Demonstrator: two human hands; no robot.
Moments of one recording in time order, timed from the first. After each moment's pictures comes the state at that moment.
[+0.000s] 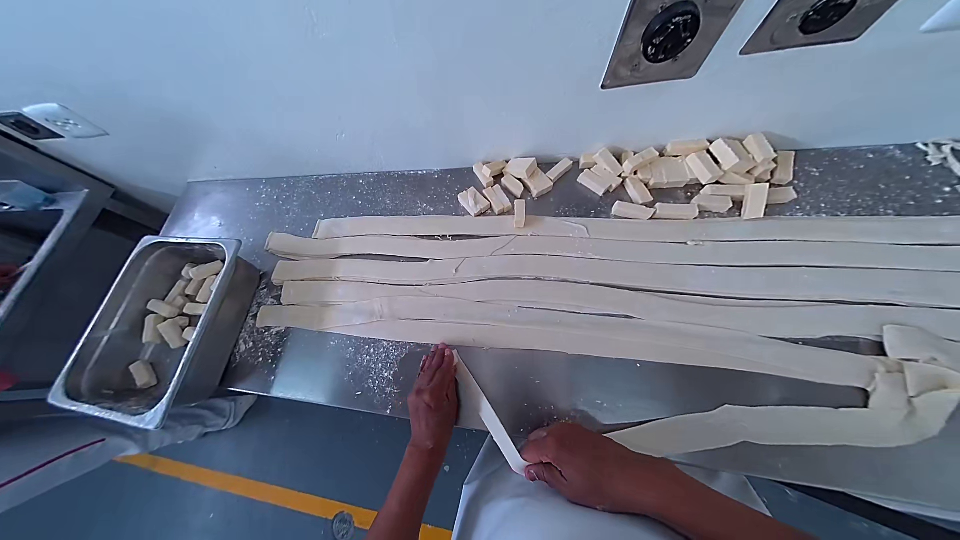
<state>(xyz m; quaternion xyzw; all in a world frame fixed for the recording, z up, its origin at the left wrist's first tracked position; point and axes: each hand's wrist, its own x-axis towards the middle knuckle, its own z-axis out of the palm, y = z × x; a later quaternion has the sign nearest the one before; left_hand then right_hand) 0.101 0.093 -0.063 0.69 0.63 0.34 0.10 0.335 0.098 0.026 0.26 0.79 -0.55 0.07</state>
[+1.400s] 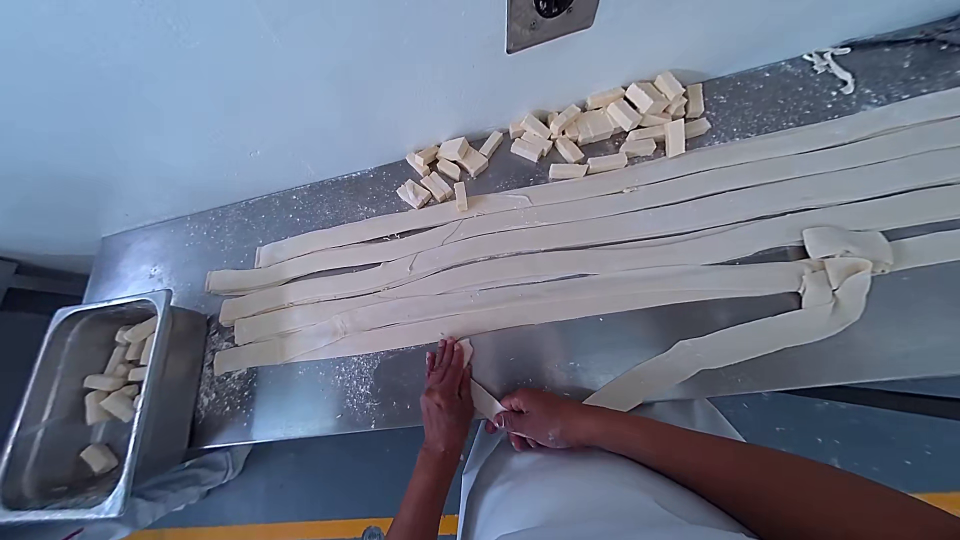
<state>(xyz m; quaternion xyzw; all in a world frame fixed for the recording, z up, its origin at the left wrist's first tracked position) 0.137 0.089 -0.060 0.74 0.56 0.33 0.18 0.325 0.095 -0.005 0.42 0.52 -0.75 0.05</state>
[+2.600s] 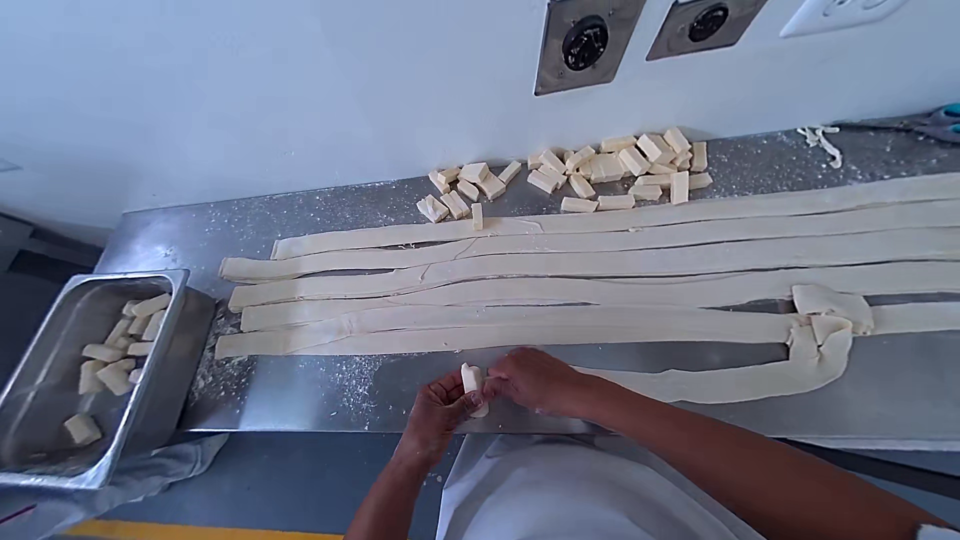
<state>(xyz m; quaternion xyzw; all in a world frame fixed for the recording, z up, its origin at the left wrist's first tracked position) 0.126 0.104 0.018 0.29 0.51 0.34 0.73 0.329 0.157 0.040 0.42 0.76 -0.49 0.03</state>
